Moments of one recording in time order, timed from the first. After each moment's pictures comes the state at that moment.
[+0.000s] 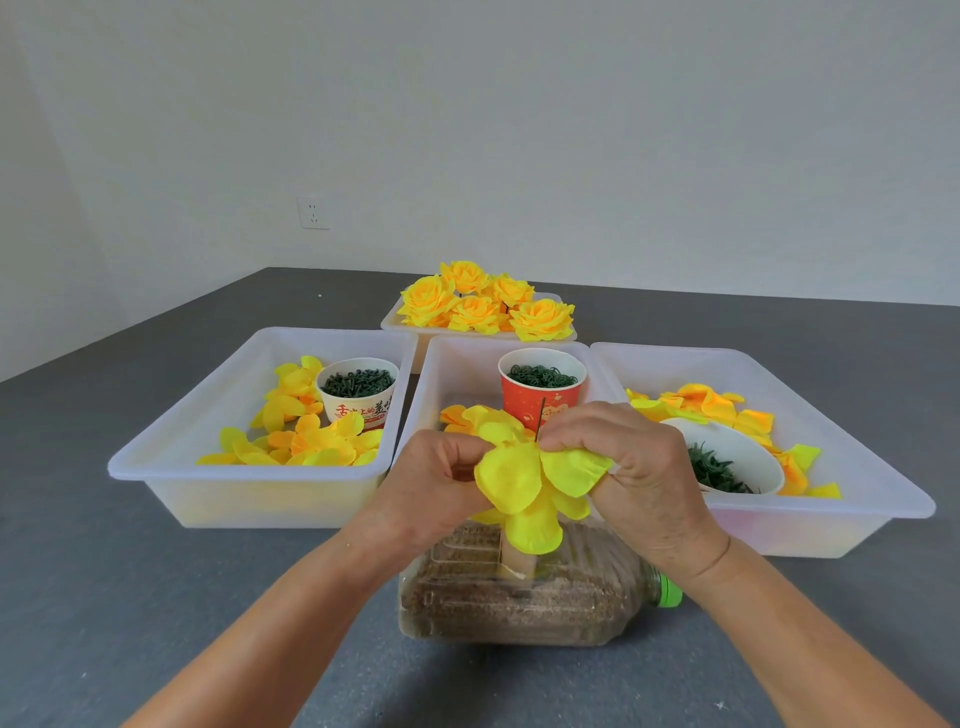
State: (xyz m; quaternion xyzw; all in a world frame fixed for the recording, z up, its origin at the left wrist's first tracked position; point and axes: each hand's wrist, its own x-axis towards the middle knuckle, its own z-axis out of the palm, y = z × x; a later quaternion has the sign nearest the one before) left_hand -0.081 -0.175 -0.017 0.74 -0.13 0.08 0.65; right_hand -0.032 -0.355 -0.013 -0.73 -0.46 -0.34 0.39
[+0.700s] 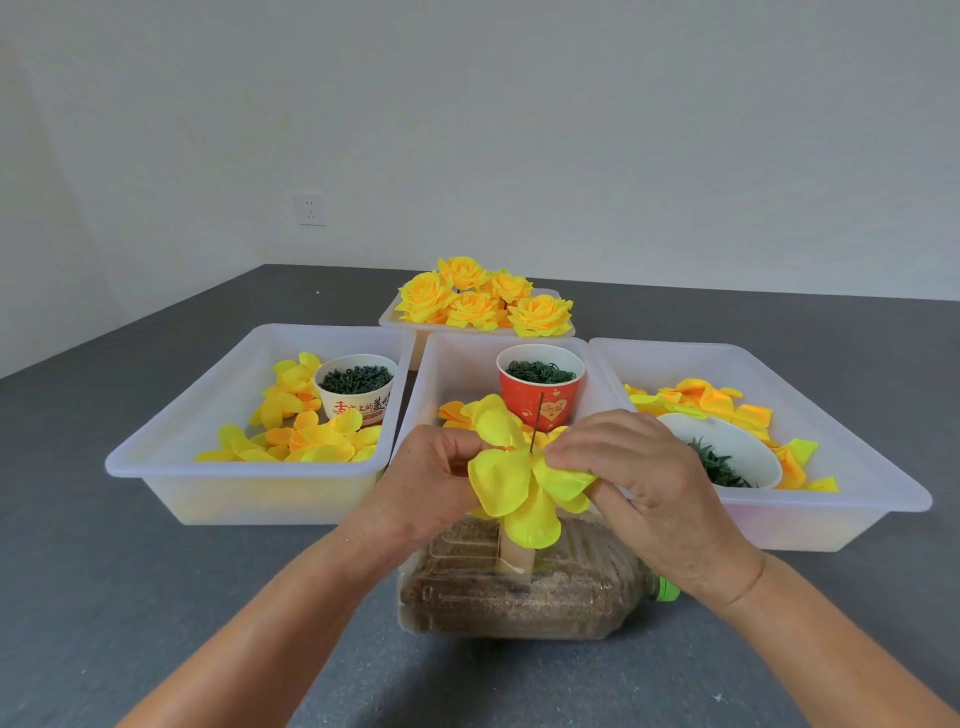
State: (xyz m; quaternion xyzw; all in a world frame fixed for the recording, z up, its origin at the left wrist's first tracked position) left_hand -0.082 -0.176 -0.015 0.75 -0.14 0.09 0.64; right_hand -0.036 -0.374 -0.021 -0.75 -0.49 -0.35 0.27
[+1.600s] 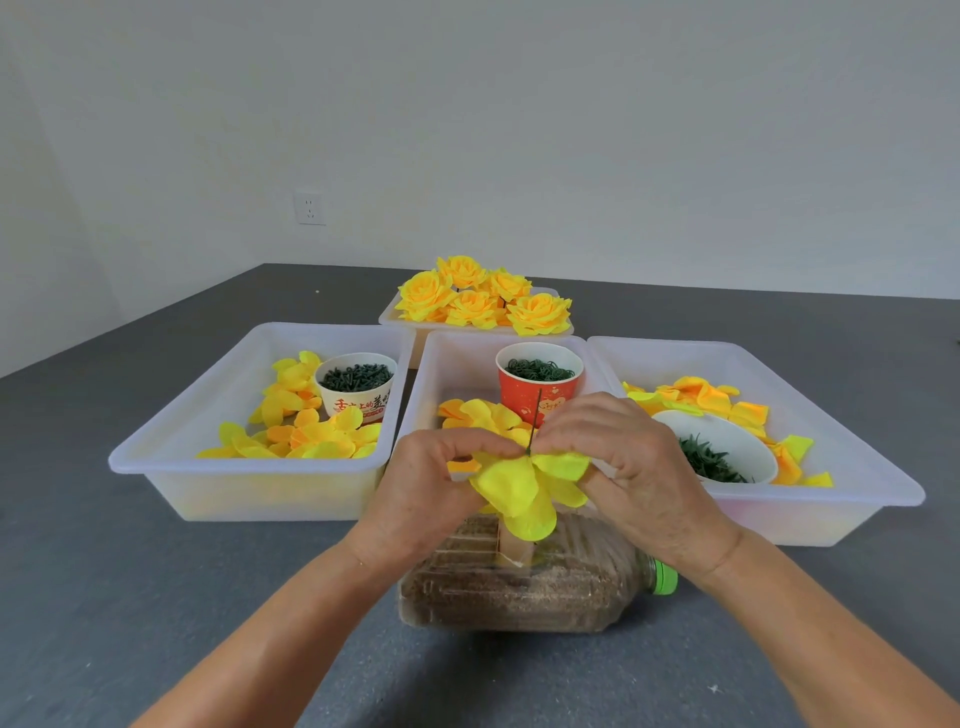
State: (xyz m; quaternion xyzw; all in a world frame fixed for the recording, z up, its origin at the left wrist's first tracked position) left_hand -0.086 -0.175 -0.023 0.80 -0.11 0.19 0.56; right_hand -0.035 -0.364 -0.010 -0.76 -0.49 -0.28 0.32
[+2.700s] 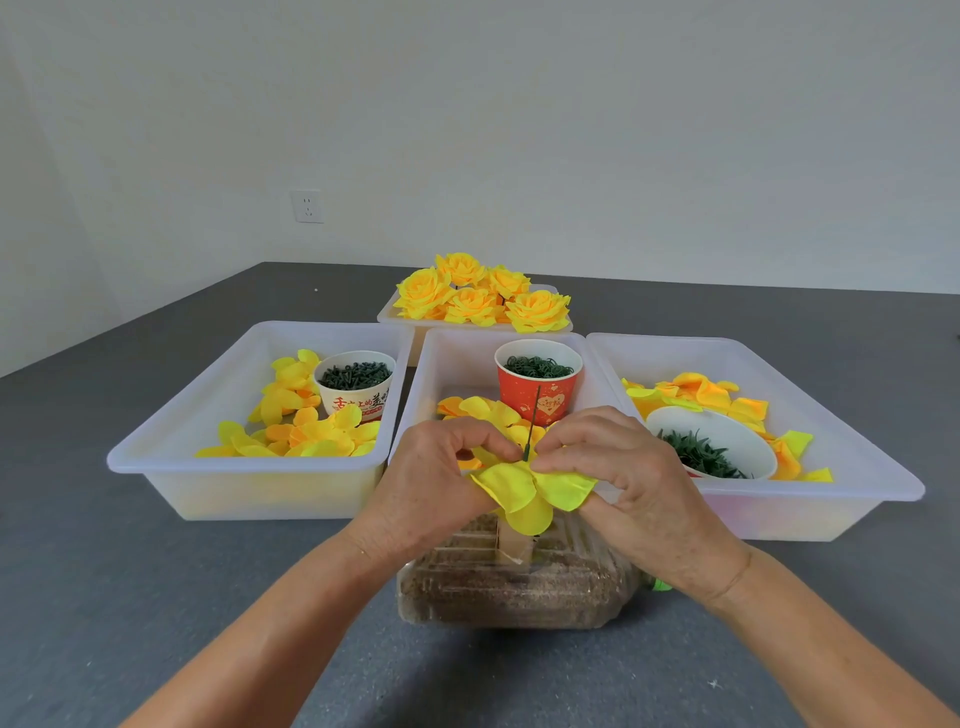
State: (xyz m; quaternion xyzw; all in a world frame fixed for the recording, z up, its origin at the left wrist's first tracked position) left_hand -0.085 -0.178 -0.016 0.84 -0.10 0.17 0.51; right_hand -0.042 -0.368 -0.022 -0.77 -0.48 -0.28 0.33
